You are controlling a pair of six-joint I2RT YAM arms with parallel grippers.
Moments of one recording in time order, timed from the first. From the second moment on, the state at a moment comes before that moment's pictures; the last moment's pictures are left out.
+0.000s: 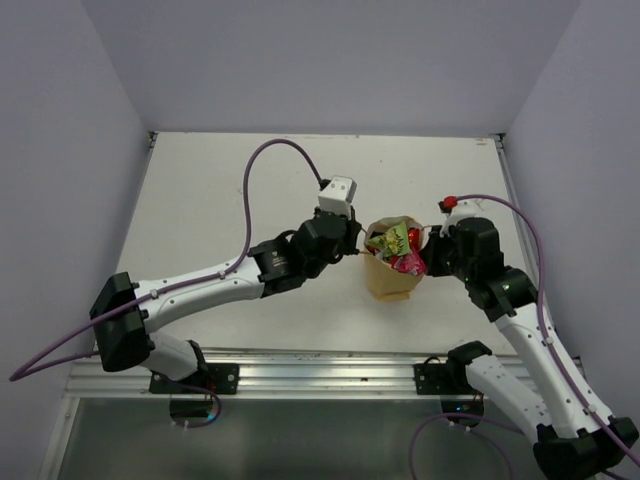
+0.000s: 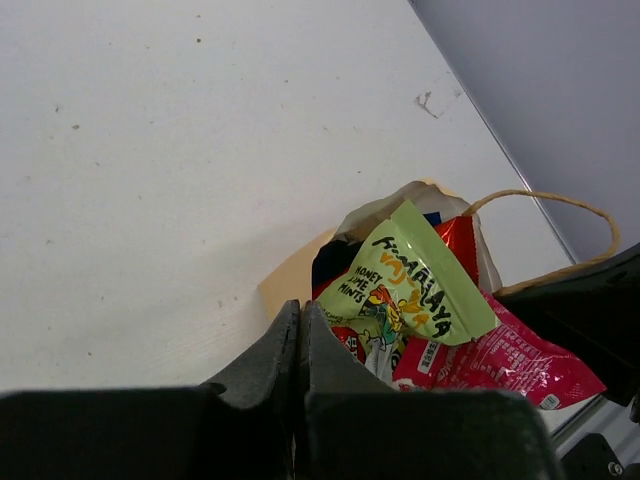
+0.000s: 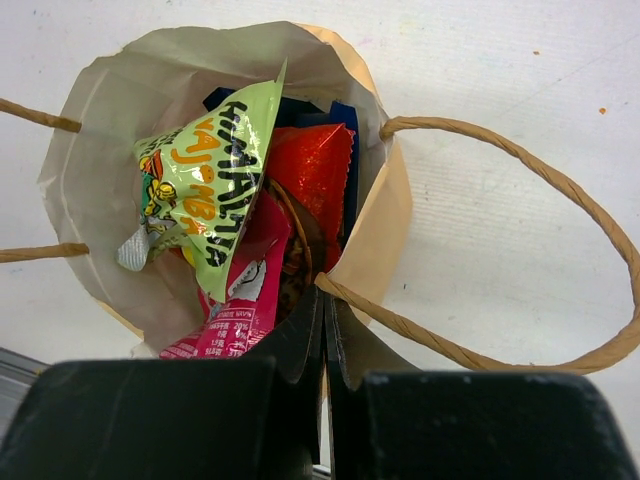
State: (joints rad) left arm -1.08 1.45 1.17 -0.07 -0.50 -0.52; right arm 0.34 0.78 0.83 -0.68 -0.01 0.27
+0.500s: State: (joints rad) left arm -1.07 1.41 1.28 -0.26 -0.52 -0.51; right arm 0.39 0.90 0.92 -0.68 -0.11 0.25
